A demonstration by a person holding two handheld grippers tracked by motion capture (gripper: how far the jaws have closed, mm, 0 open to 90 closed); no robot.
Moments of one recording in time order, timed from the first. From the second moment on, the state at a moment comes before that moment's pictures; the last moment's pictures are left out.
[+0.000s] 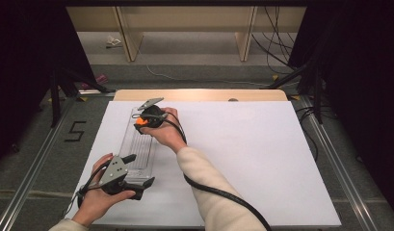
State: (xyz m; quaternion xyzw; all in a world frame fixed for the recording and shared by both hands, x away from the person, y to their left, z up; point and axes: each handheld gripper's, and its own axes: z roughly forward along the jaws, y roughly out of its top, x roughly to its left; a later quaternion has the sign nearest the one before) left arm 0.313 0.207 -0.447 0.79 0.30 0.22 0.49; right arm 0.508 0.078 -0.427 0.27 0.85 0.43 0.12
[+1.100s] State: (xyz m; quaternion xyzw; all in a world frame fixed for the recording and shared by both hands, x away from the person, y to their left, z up) left arm 0.313 0.207 -0.446 0.79 0.30 0.22 0.49; right arm 0.506 0.084 -0.436 0.25 0.87 0.41 0.11
